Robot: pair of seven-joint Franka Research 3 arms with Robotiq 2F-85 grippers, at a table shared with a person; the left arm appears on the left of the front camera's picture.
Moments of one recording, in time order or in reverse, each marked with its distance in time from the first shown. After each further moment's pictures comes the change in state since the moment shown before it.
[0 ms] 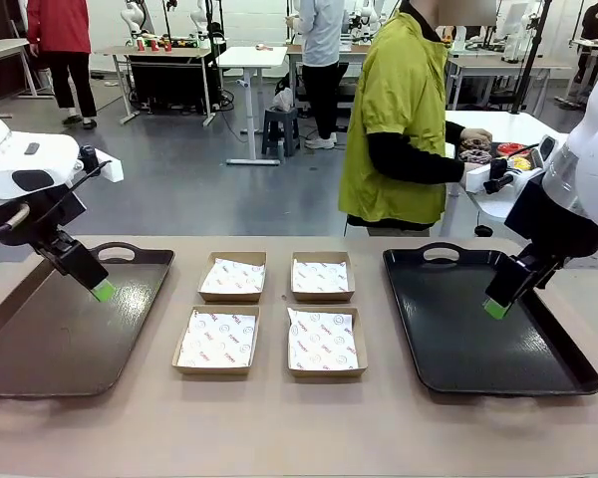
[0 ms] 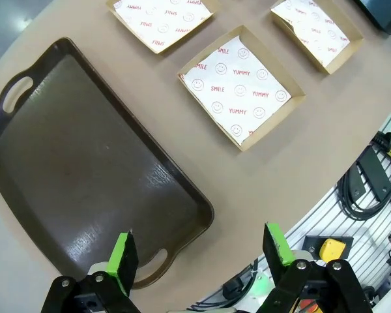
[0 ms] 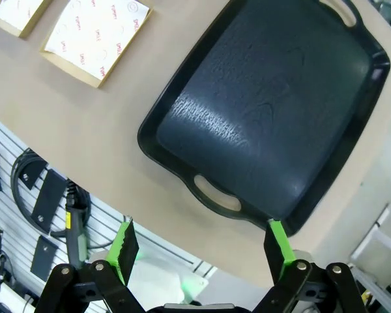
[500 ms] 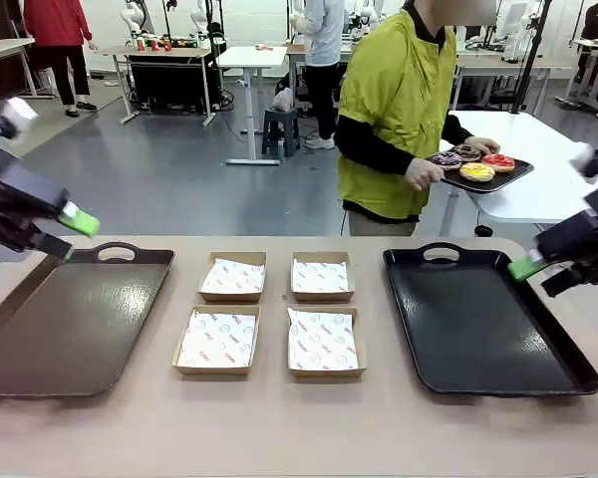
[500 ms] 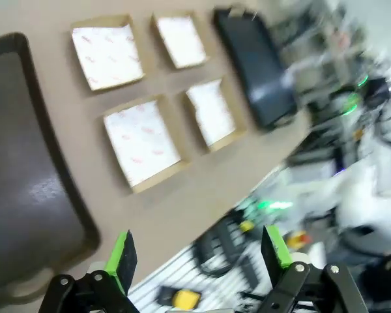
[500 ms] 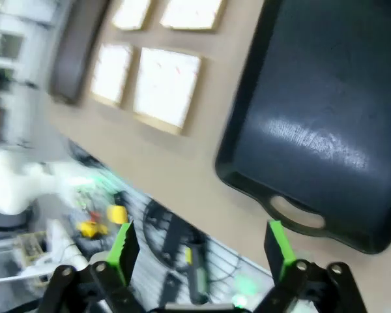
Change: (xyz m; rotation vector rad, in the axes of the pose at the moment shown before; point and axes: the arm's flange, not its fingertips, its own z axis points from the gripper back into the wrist) left arm -0.036 0.068 0.036 -0.584 -0.273 0.456; right arm -0.055 -0.106 -0.010 0.611 -0.231 -0.406
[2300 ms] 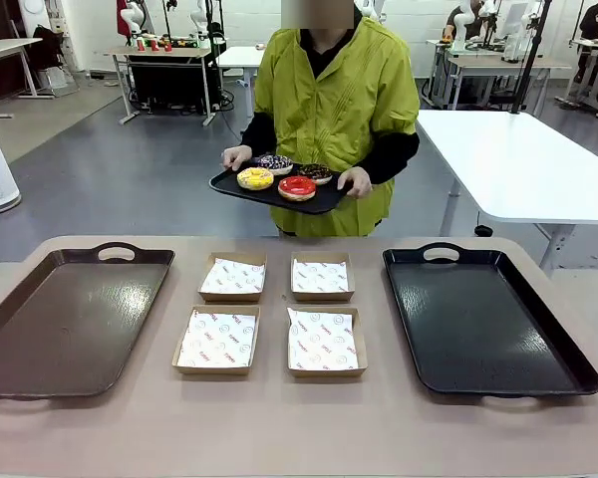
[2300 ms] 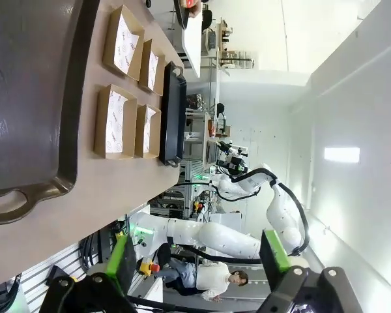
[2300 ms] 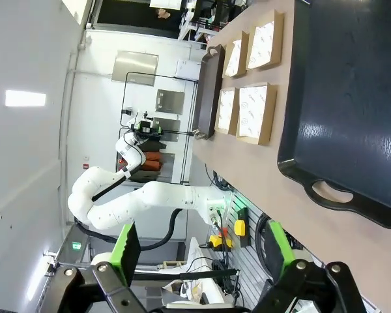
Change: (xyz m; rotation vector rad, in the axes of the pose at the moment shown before) left arm -0.109 0.187 0.080 -0.514 -0.166 0.544; right arm -0.063 -0.171 0.072 0.601 -0.155 -0.236
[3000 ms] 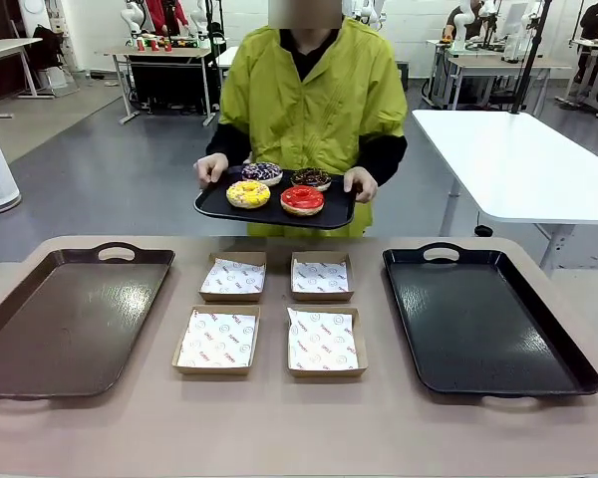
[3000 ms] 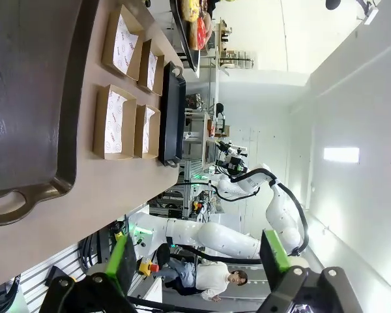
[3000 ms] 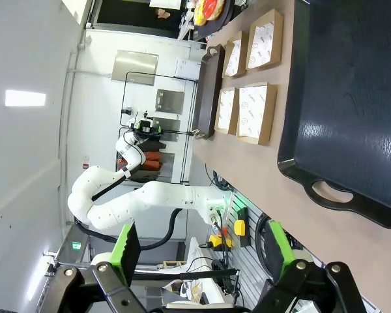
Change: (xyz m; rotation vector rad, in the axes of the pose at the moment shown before) left arm 0.001 0.000 -0.001 -0.002 0.001 0.001; right arm 0.000 0.000 0.000 0.000 0.000 0.000
